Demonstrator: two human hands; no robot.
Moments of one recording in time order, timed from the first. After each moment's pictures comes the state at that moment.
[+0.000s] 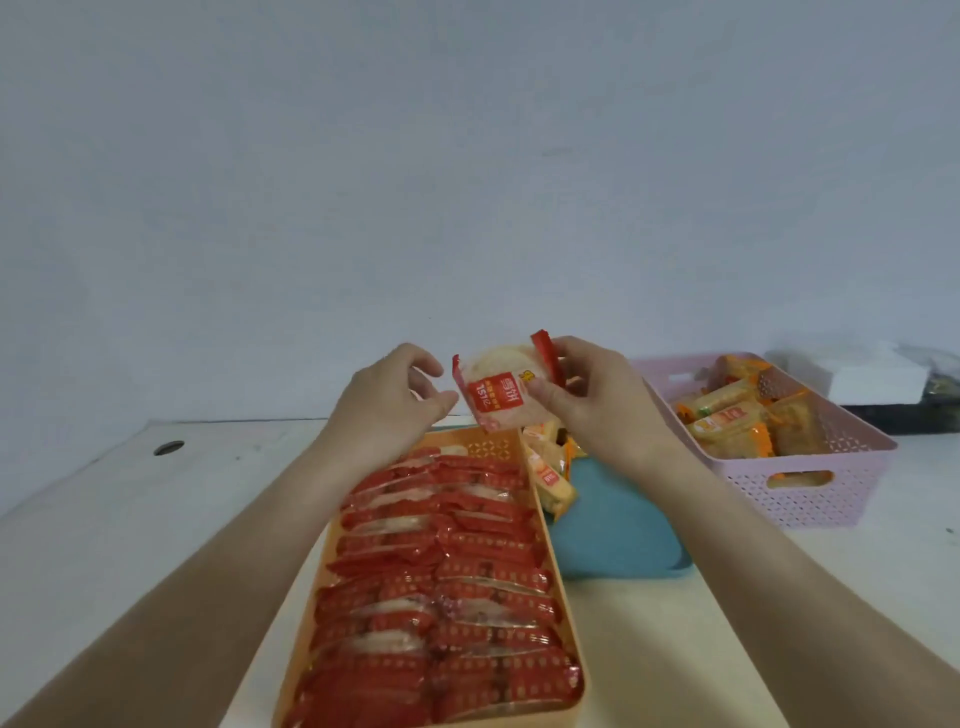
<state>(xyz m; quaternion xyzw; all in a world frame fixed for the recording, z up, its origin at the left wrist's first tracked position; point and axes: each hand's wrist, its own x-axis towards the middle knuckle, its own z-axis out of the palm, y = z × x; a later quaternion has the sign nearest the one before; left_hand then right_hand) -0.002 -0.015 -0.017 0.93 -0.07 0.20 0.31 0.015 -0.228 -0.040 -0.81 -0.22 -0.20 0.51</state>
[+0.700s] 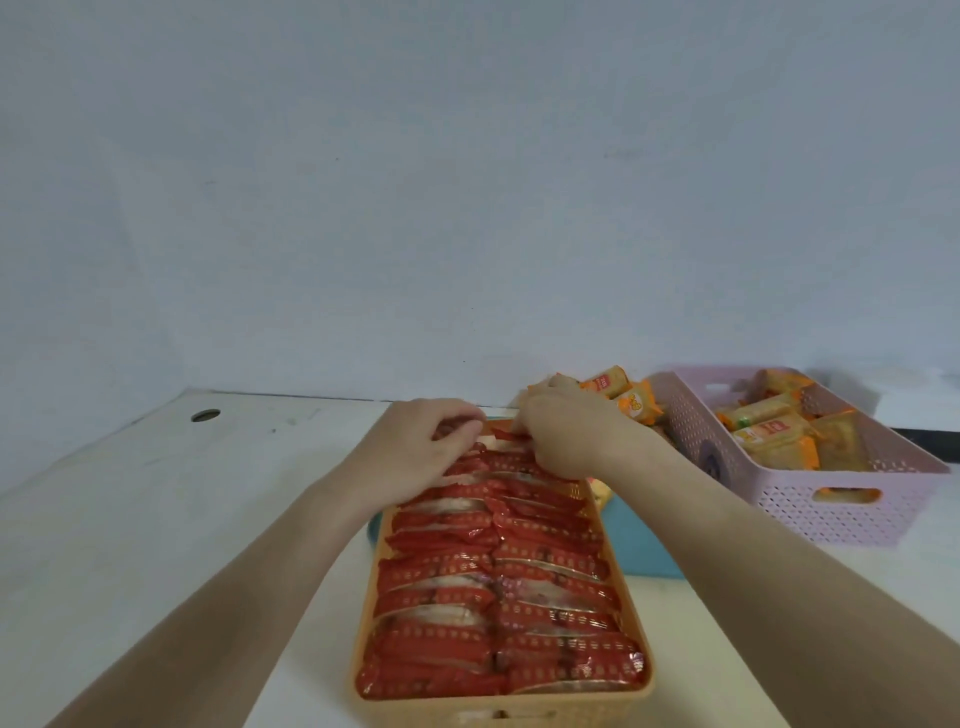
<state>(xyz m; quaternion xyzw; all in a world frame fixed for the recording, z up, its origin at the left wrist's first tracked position) -0.029 0.021 -0.049 0.94 -0.13 0.15 0.28 0.023 -0.158 -0.040 -0.96 -0.27 -0.07 -0.01</state>
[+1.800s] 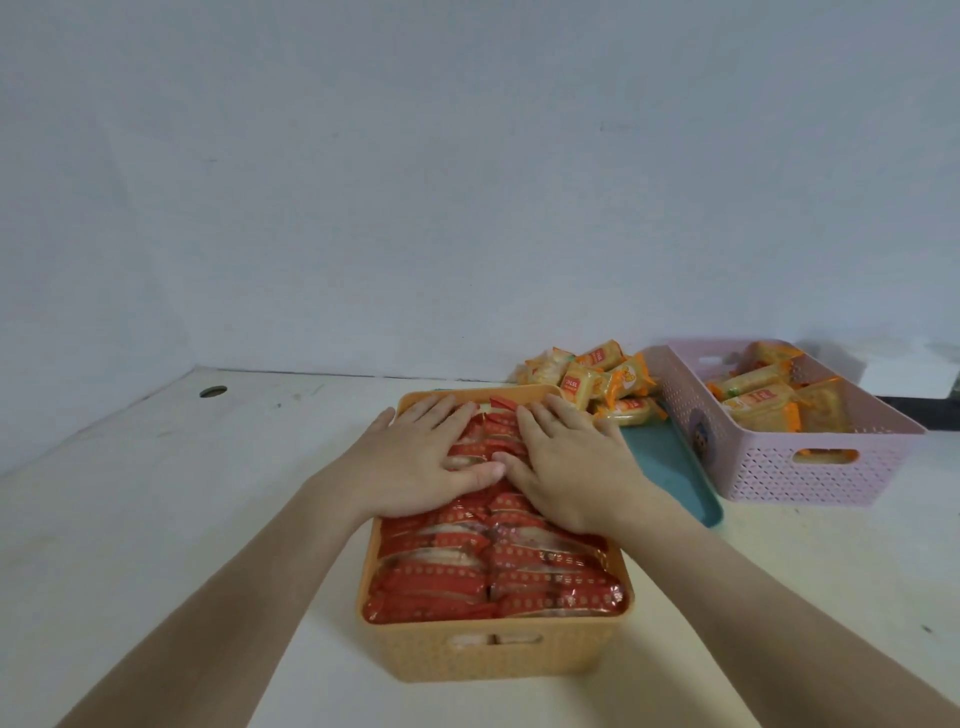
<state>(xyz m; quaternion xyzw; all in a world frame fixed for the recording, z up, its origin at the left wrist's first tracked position) -0.060 0.013 -0.060 1.00 -0.08 -0.02 0.04 -0.035 -0.169 -0.083 -0.97 -0.23 -0.05 0.08</state>
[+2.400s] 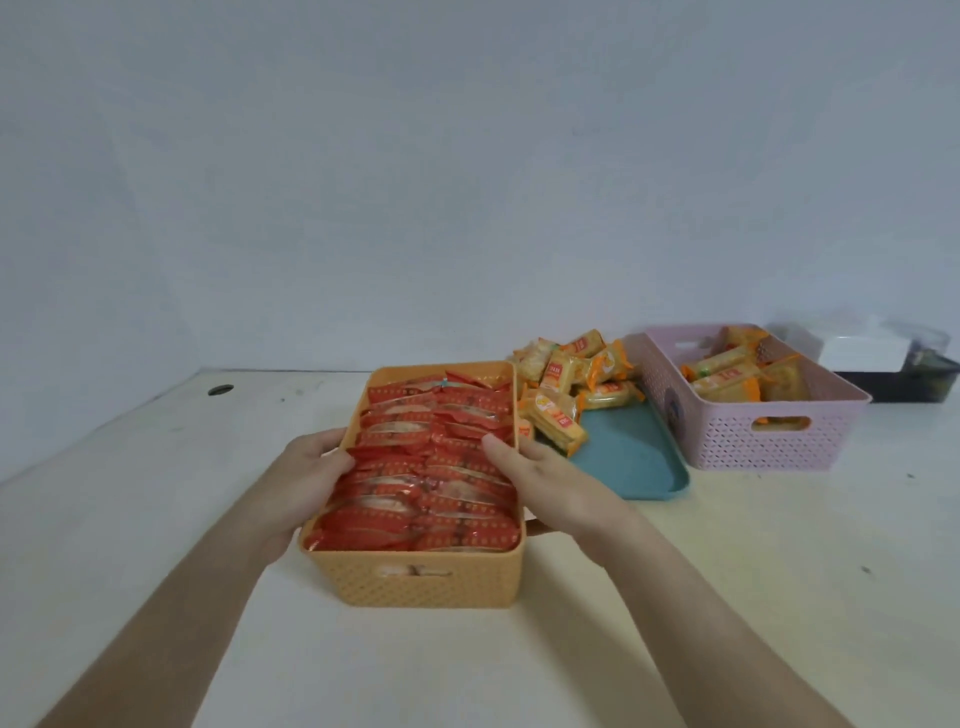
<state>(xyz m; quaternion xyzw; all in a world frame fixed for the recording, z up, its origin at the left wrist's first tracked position) -0.132 0.053 -0.071 0.84 0.14 0.02 0.53 -0.095 -0.179 -0.093 -0.77 -0.14 0.18 0.60</state>
